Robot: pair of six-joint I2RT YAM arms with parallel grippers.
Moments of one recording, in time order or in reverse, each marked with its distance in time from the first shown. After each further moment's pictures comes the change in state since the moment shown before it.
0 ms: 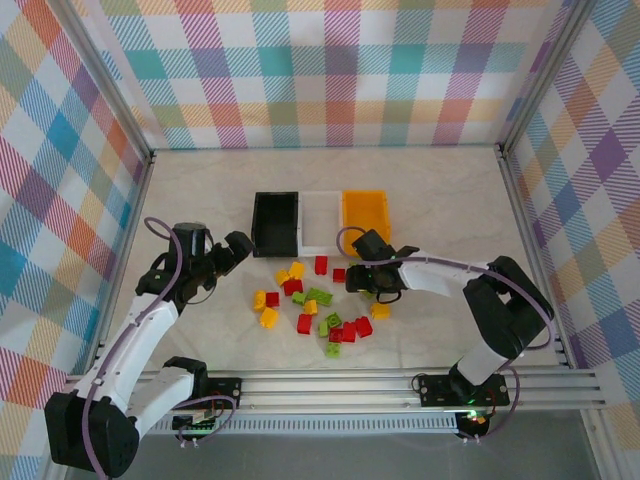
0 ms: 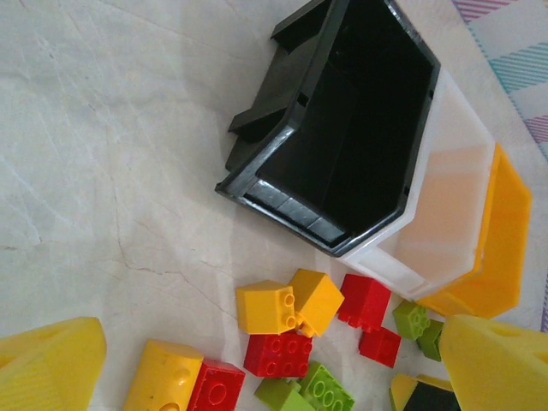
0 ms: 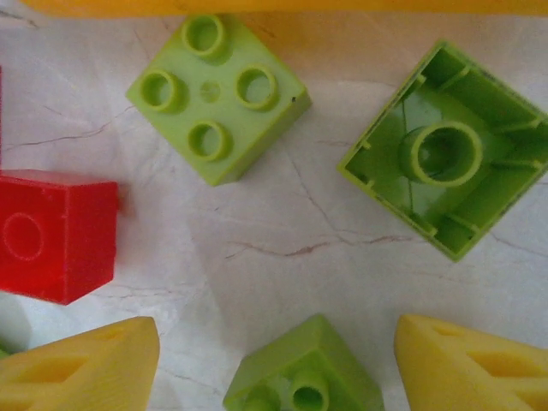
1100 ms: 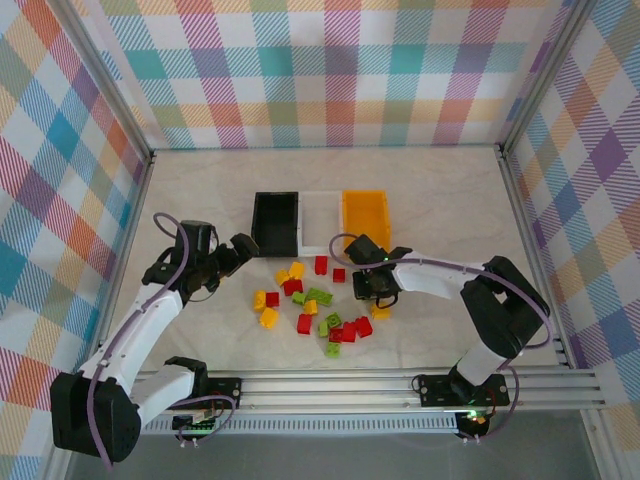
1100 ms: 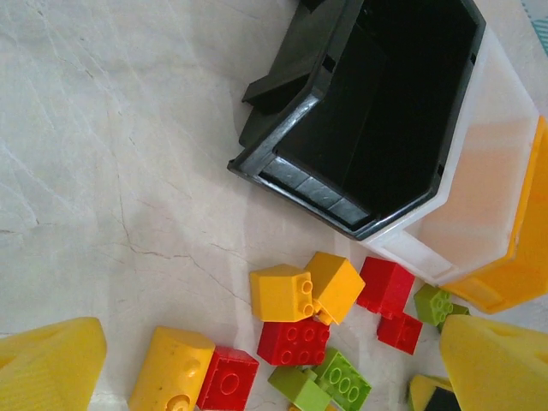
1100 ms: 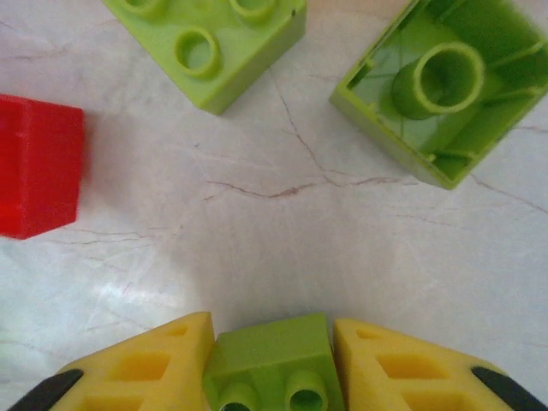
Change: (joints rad) left arm -0.002 0.092 0.032 -0.029 0.033 0.021; right arm 0.060 -0.012 0.040 -0.132 0.074 -0.026
